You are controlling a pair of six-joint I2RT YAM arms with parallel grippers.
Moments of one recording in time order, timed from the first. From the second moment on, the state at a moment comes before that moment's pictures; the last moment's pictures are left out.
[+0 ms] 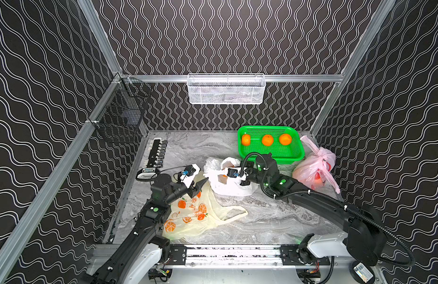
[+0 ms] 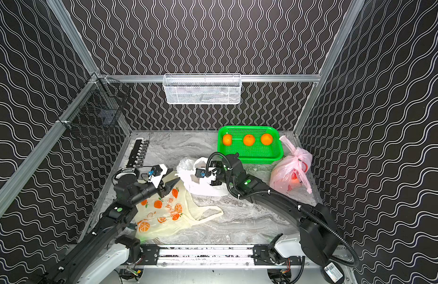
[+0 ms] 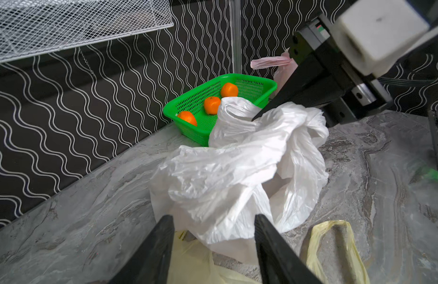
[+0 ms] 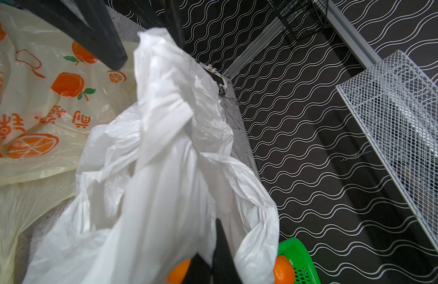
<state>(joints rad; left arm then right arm) -0.31 0.80 0.46 0.17 0.53 0.22 0.75 1.37 0.93 0.06 -0.20 -0.88</state>
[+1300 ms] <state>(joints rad) -0.34 0.83 0.48 0.16 0.57 0.21 0.75 1.36 0.93 0.09 -0.20 -0.86</state>
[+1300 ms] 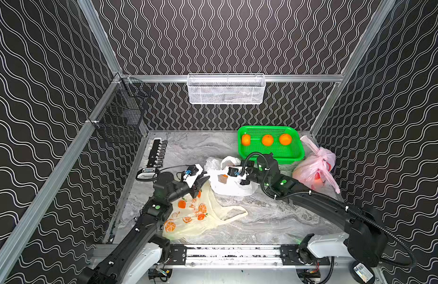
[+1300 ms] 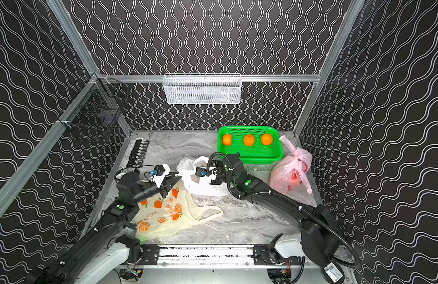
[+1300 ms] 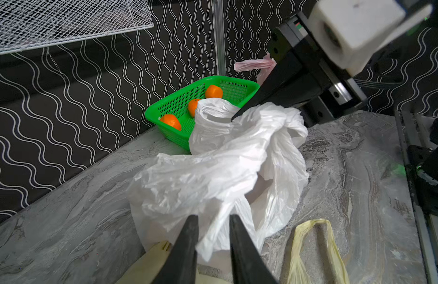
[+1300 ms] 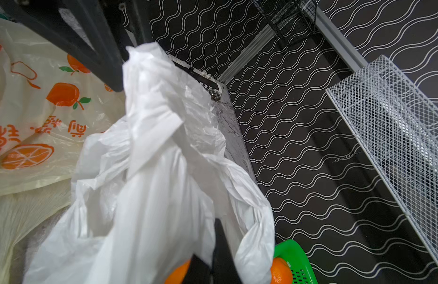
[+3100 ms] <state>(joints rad) -0.31 0.85 0.49 -0.04 0.16 -0.25 0.43 1.31 0.86 -0.05 0.09 0.05</state>
